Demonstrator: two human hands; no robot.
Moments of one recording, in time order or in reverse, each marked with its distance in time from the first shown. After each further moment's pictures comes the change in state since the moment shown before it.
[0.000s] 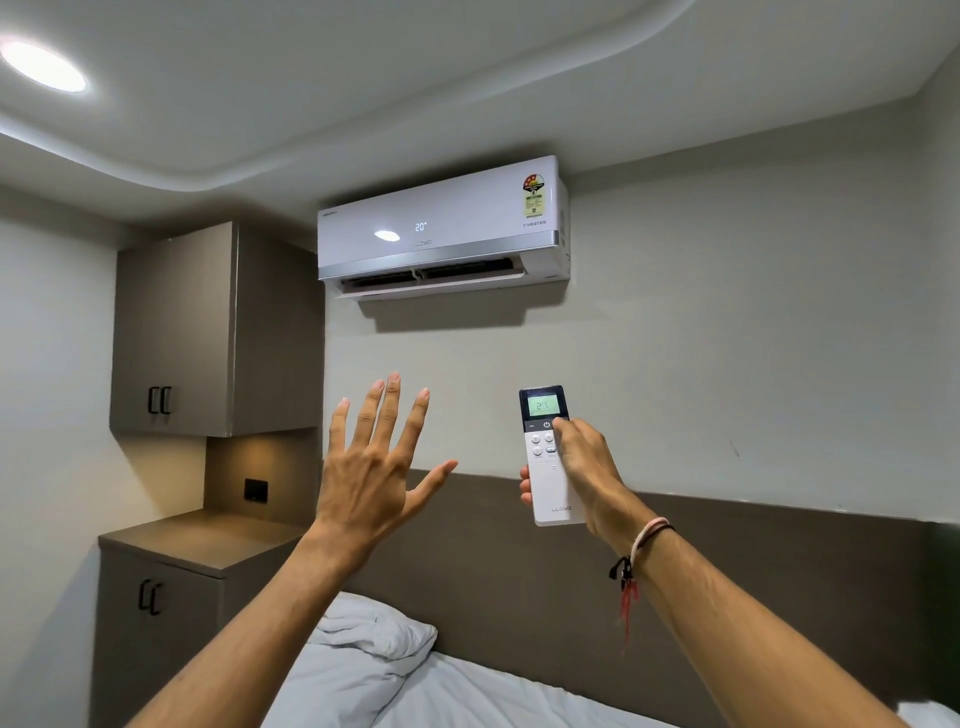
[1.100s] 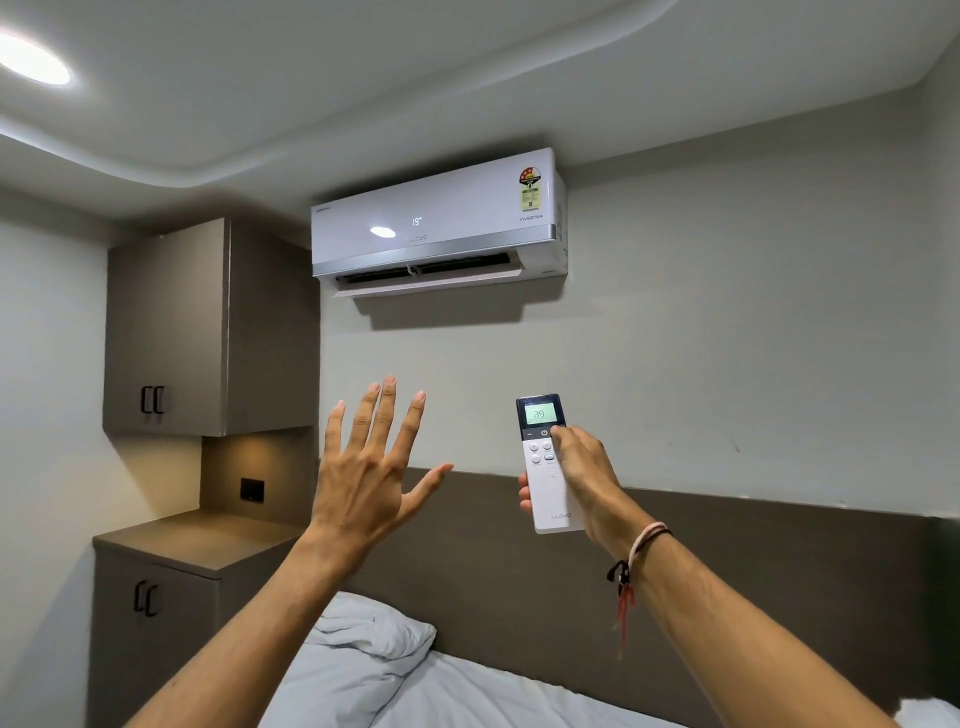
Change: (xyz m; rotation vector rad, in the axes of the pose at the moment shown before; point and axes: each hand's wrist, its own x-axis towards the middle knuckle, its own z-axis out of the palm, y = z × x) left_hand 0.003 0.002 0.013 -0.007 -0.019 0.004; right_hand 0.016 0.015 -0.003 0.036 0.008 0.055
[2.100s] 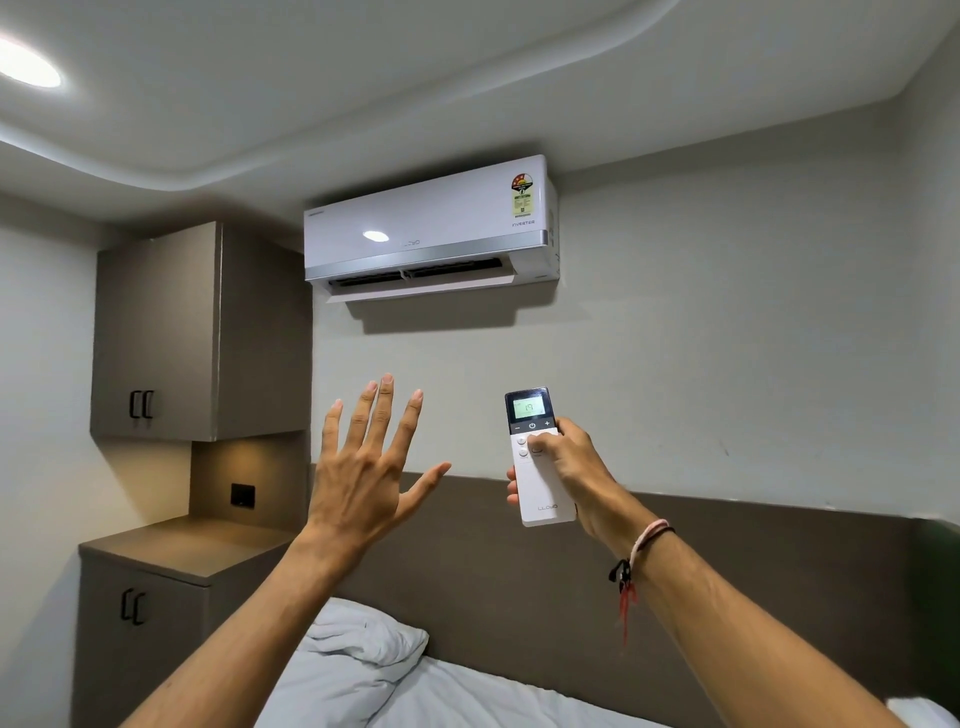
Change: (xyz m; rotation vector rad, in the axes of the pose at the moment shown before) left_hand 0.005 0.008 -0.013 -0.028 0.000 0.005; right_hand -0.008 -0.013 -0.006 -0.030 -0.148 -0.104
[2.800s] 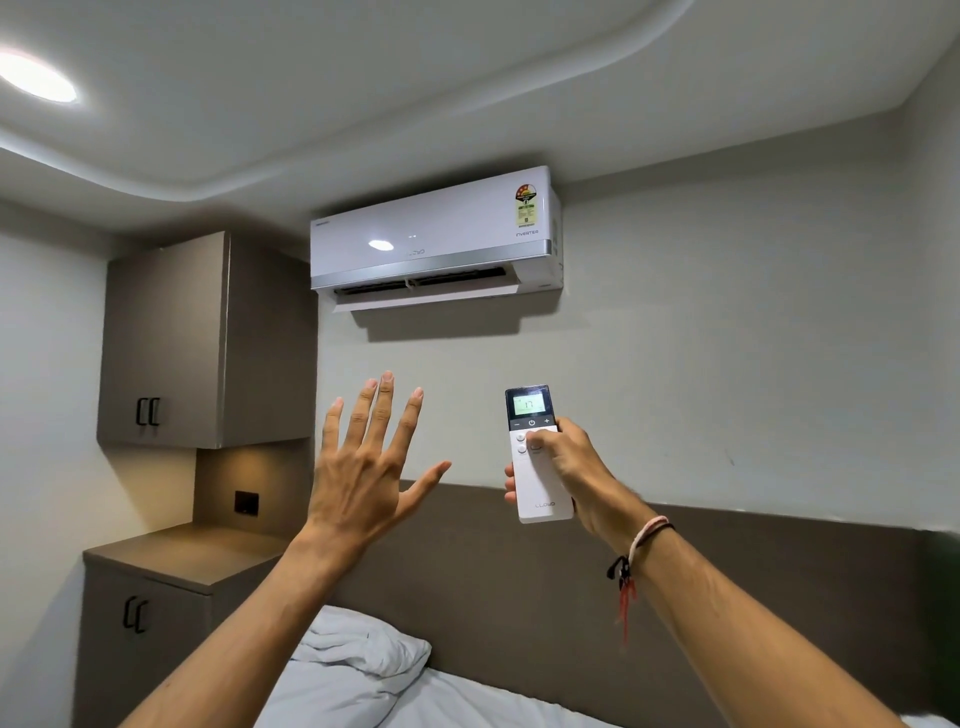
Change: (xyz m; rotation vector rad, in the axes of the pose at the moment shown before) left_hand 0.008 -0.005 -0.007 0.012 0.004 -0.003; right_hand 0.007 -0.010 0.003 0.015 -0.020 0.005
